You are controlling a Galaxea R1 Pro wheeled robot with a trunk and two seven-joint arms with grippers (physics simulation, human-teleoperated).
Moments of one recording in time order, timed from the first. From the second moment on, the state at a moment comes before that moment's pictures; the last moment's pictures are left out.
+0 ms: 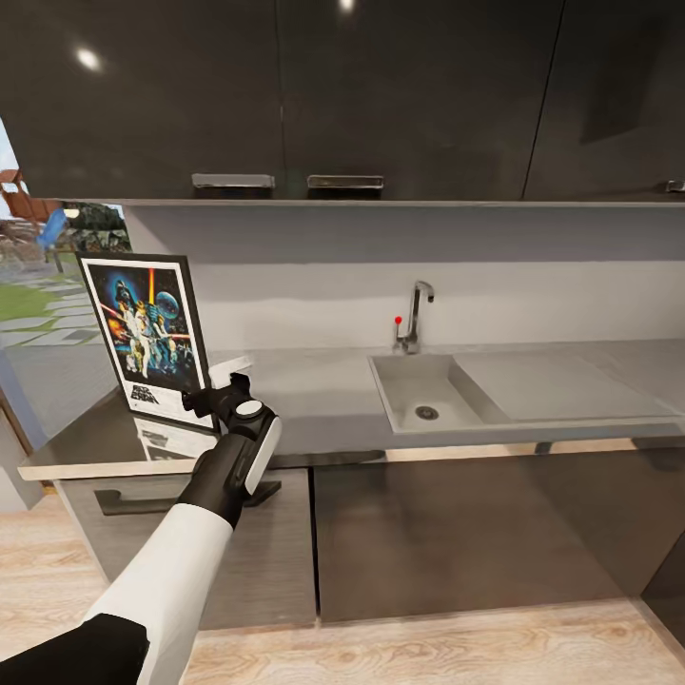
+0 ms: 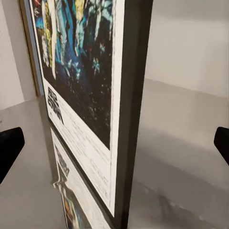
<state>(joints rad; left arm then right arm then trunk) -0.87 -0.17 -0.13 -0.96 0.06 0.25 0.94 0.32 -0.07 -0.08 -1.01 0.01 -0.54 -0.20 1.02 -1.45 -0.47</state>
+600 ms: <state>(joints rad) -0.87 -0.17 -0.13 -0.96 0.06 0.25 0.94 0.32 -0.07 -0.08 -1.01 0.01 -0.54 -0.20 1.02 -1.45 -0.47</state>
